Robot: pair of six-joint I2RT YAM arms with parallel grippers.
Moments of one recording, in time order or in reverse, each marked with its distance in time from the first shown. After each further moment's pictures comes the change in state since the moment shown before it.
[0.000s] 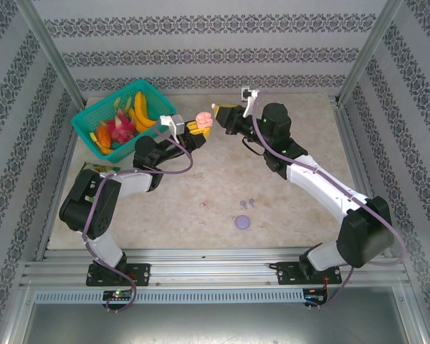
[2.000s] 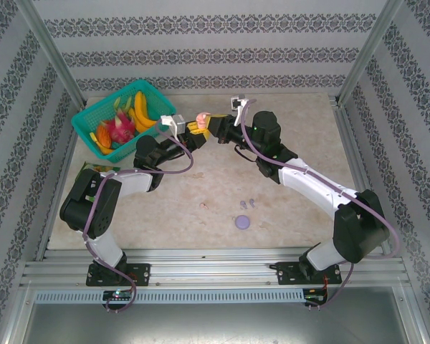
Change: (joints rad) left arm 0.000 0.003 0.000 -0.031 -0.015 -0.007; right arm 0.046 0.045 -0.063 0.083 -0.017 0.011
